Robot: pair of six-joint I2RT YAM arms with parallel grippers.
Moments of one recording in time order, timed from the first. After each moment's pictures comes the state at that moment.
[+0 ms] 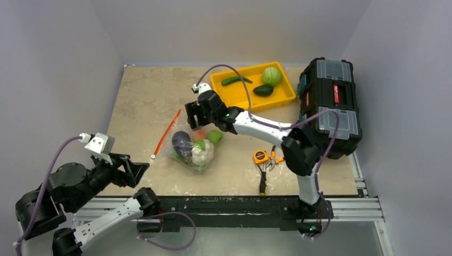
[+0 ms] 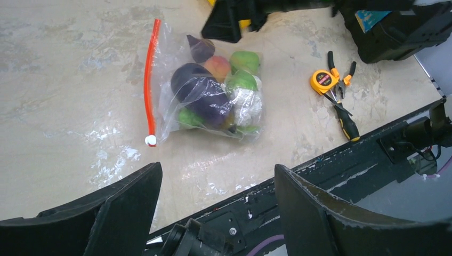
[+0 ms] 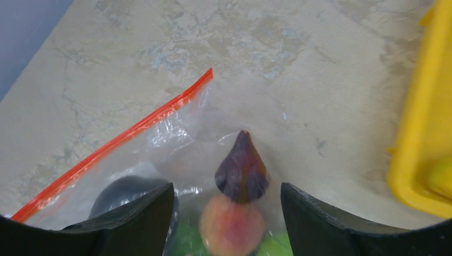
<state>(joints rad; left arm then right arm) -0.88 0.38 1.33 -1.36 -0.36 -0.40 0.91 2.05 1.62 -0.14 0.12 0.39</state>
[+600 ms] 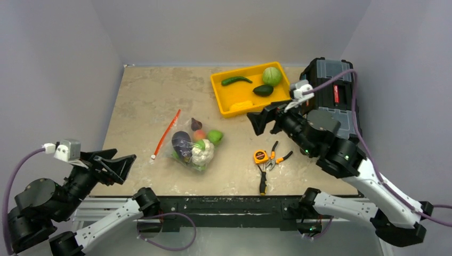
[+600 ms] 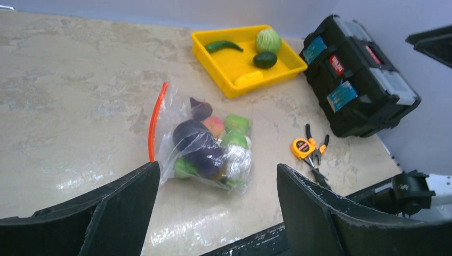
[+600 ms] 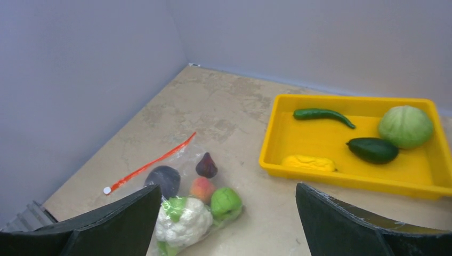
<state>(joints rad) -0.88 0.27 1.33 -1.22 -0.47 -0.42 0.91 0.91 1.21 -0.40 0.31 0.25</state>
